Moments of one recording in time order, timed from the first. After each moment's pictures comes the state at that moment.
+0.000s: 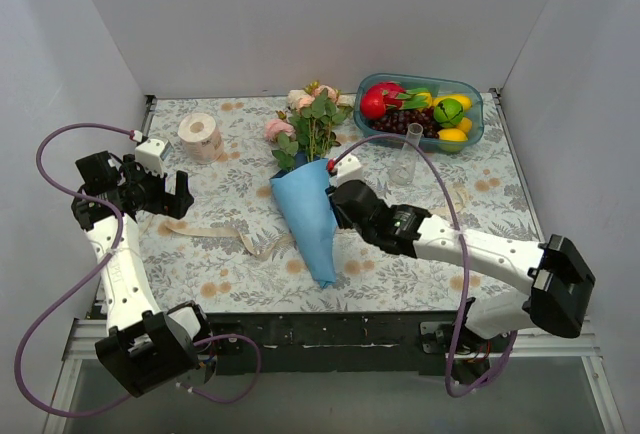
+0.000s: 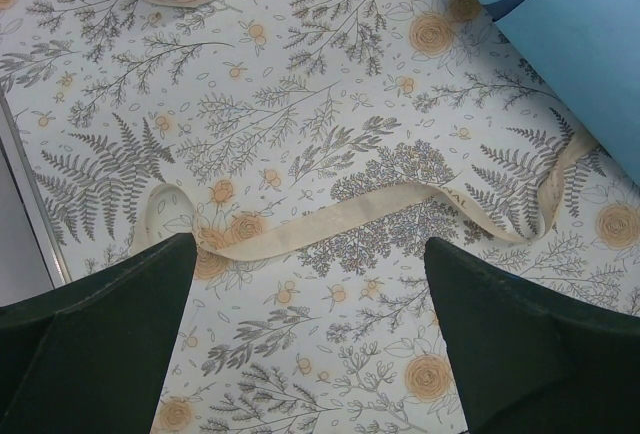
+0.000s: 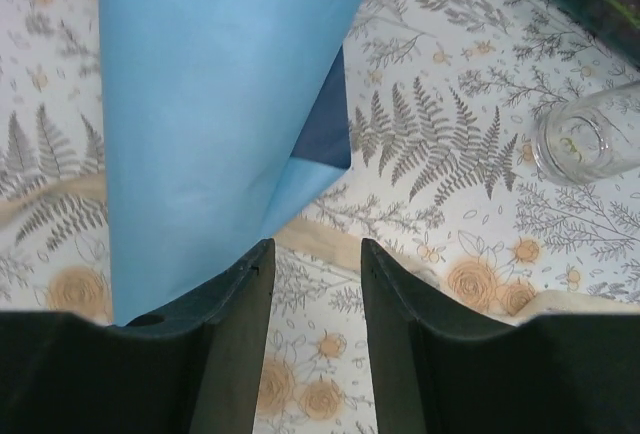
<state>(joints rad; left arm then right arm) 0.46 1.06 1.06 -0.83 0.64 0.59 1.11 1.38 0.99 -0.31 0.56 0.25</state>
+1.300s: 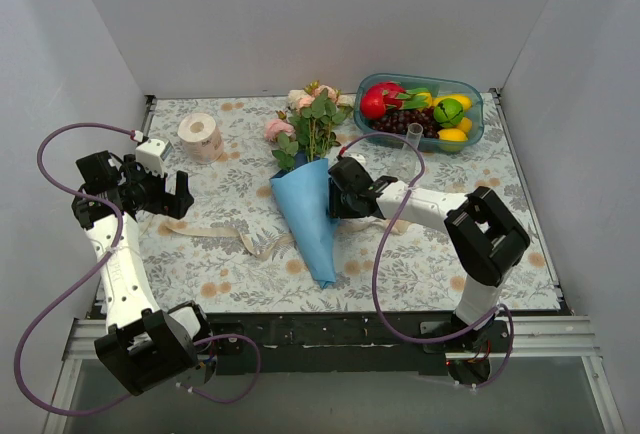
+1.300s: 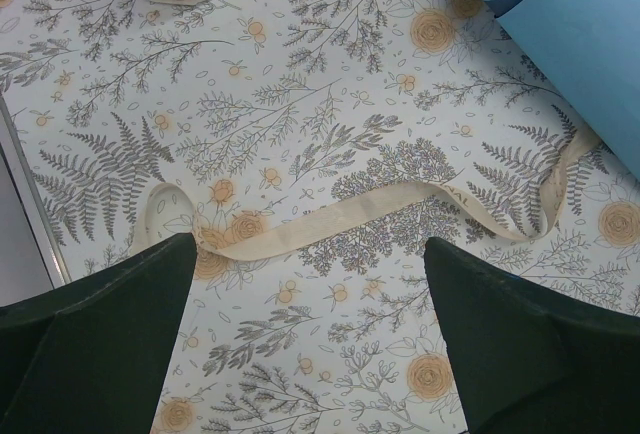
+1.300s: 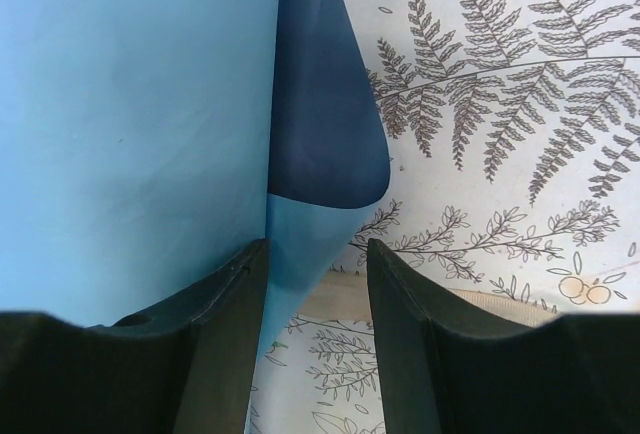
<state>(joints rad) 0.46 1.07 1.06 -0.83 0.64 0.59 0.79 1.77 1.11 -0.30 0.17 0.63</state>
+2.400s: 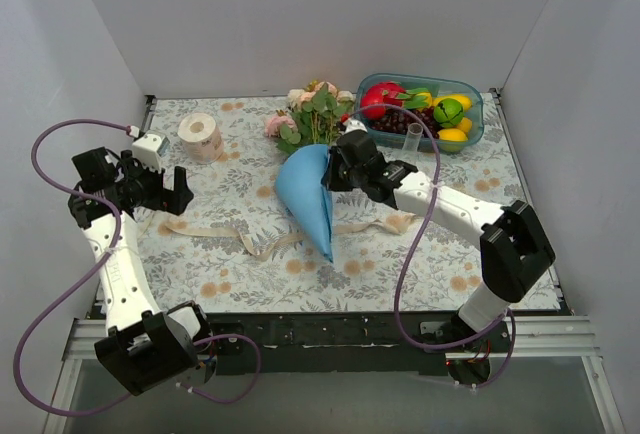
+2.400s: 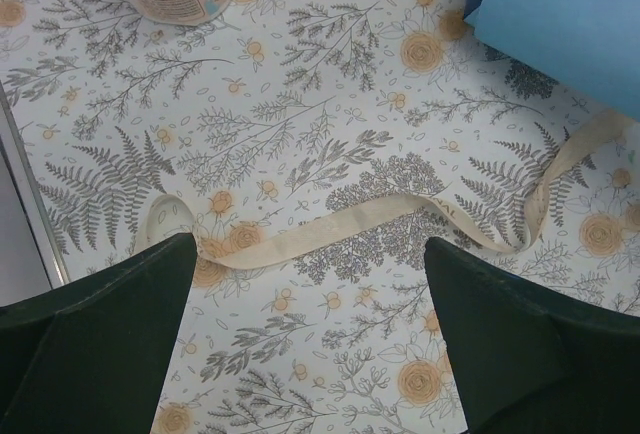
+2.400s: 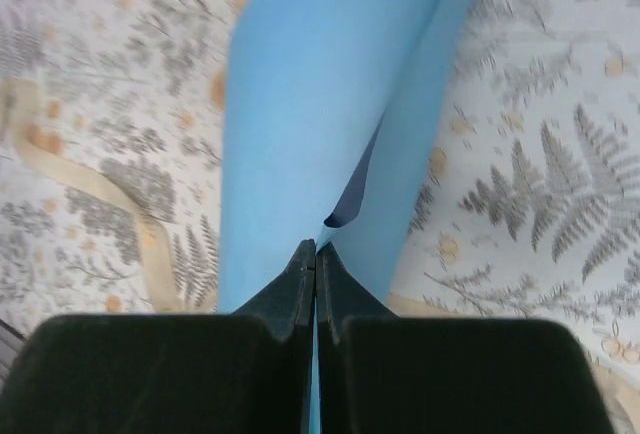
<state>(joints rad) 0.46 1.06 1.09 -0.85 0.65 0.57 0.77 1.63 1.17 -0.22 0.07 0.63</state>
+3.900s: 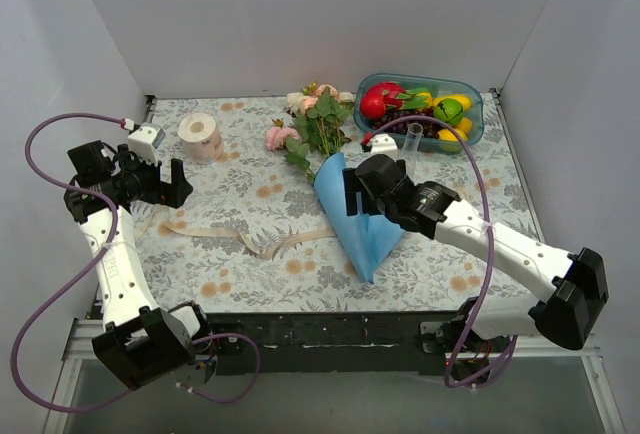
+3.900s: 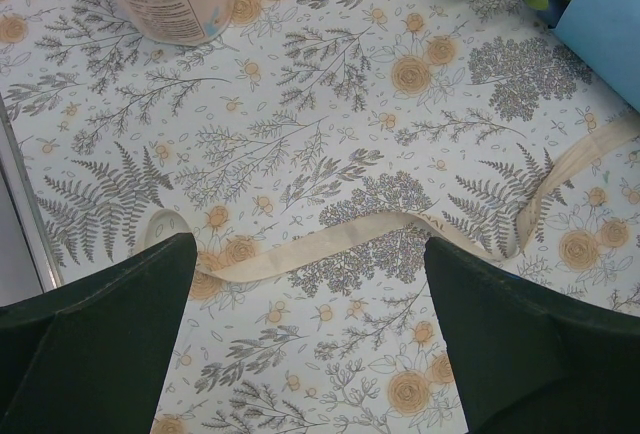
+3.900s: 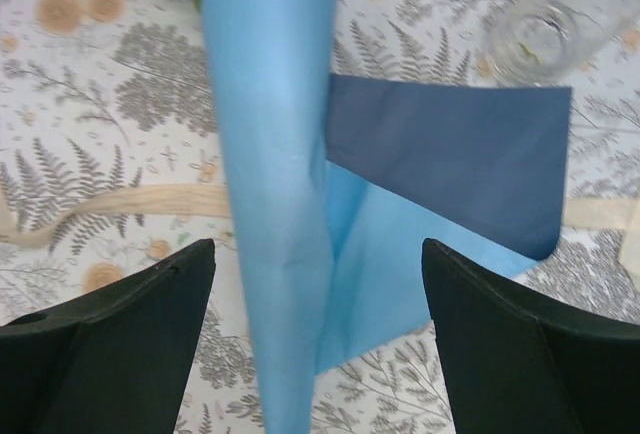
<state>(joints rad) 0.46 1.10 1.16 -0.85 0.68 0.52 0.90 1.28 1.11 -0.64 0.47 0.49</state>
